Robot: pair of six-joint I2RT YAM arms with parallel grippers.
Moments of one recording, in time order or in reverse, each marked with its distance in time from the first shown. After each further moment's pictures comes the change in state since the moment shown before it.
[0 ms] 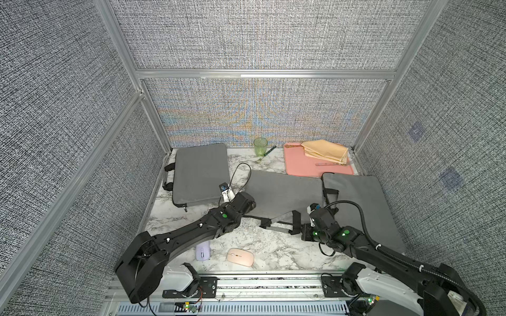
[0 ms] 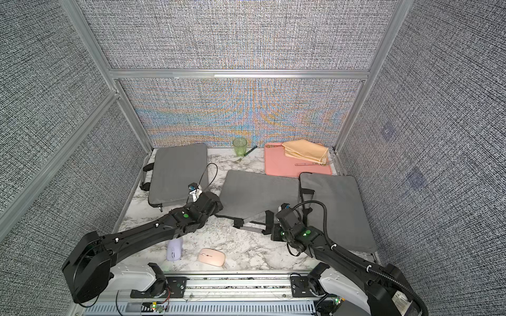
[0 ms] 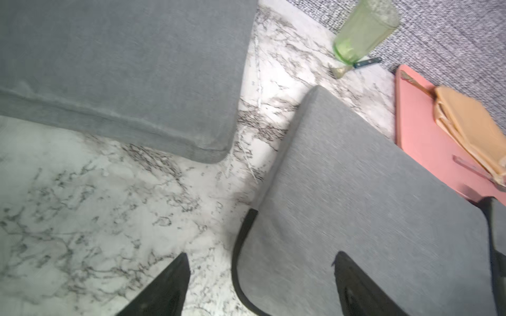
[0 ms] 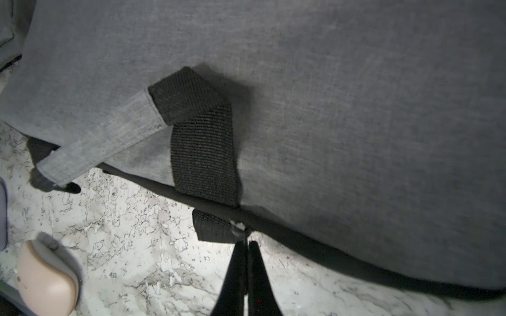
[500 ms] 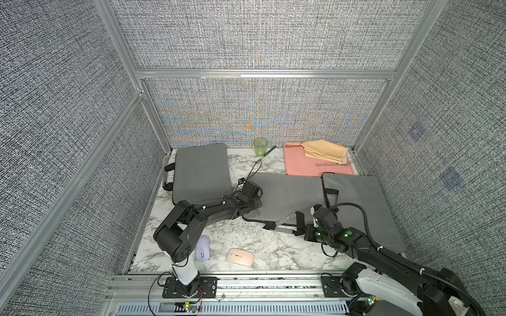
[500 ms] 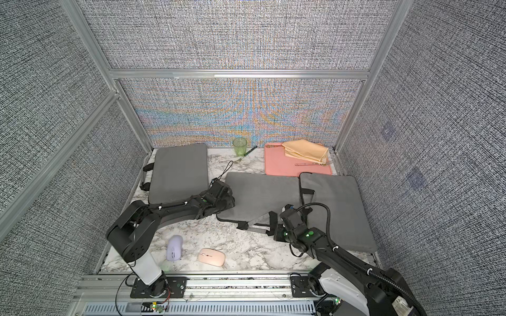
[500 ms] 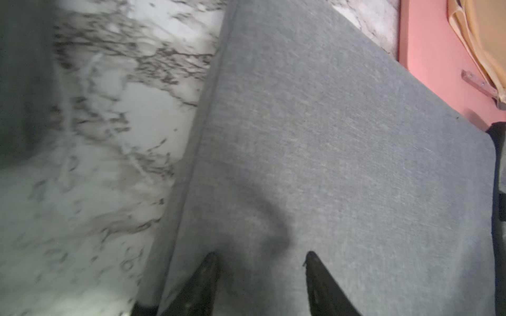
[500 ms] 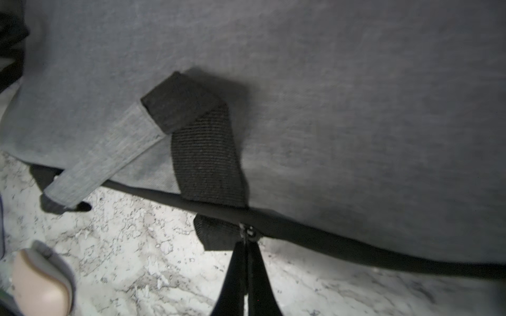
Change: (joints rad) left arm 0.071 0.418 0.187 0.219 0.424 0.114; right arm -0.026 -0.021 -0.029 0.007 -0.055 -0.003
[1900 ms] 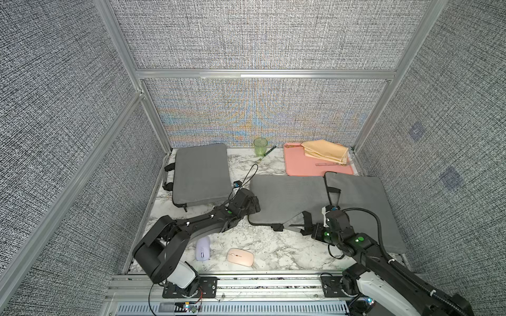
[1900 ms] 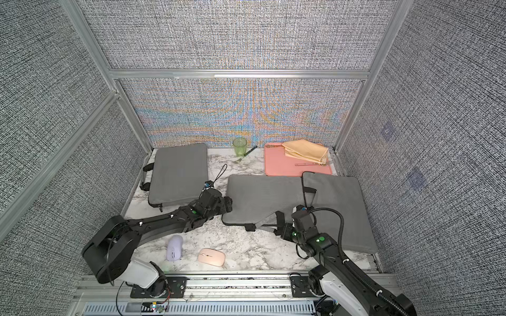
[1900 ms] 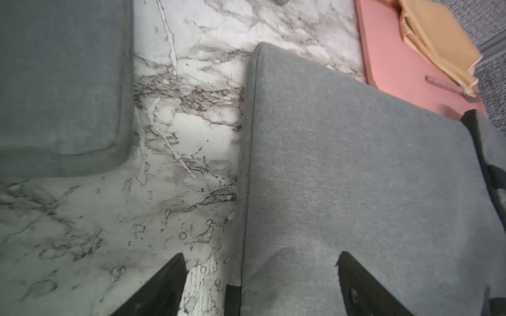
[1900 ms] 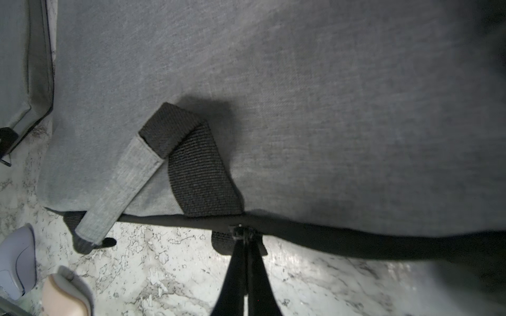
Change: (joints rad) left arm -0.027 -0.212 -0.193 0.078 -0.121 0.126; right arm -0.185 -0.171 -0.060 -0.051 -0.027 0.009
